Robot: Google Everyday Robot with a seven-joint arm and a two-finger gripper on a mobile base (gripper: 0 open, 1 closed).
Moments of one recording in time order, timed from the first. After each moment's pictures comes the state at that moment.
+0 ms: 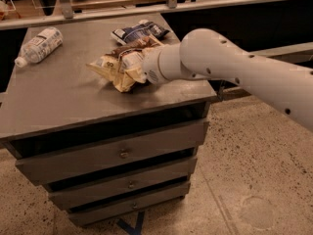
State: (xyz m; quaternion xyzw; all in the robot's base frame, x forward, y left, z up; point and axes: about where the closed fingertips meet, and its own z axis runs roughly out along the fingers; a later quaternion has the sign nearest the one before) arm 0.641 0.055 0.866 -0.45 0.74 0.17 0.48
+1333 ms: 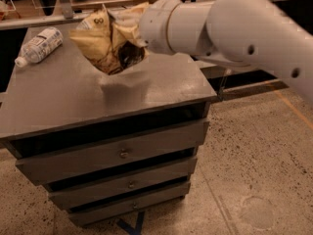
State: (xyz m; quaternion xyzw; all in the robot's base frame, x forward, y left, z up) arm 0.587 0.064 1.030 -0.49 0.58 0.13 0.63
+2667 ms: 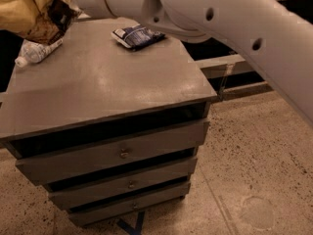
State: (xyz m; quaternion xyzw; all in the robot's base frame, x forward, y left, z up) arm 0.530 0.174 1.139 -0.58 0.38 0.10 0.72
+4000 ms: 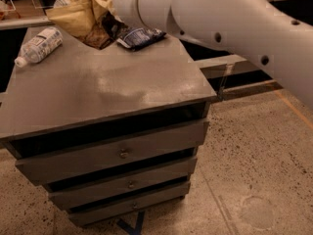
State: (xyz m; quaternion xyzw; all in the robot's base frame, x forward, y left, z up) arm 0.600 0.101 1.091 -0.54 0.49 -0.01 0.69
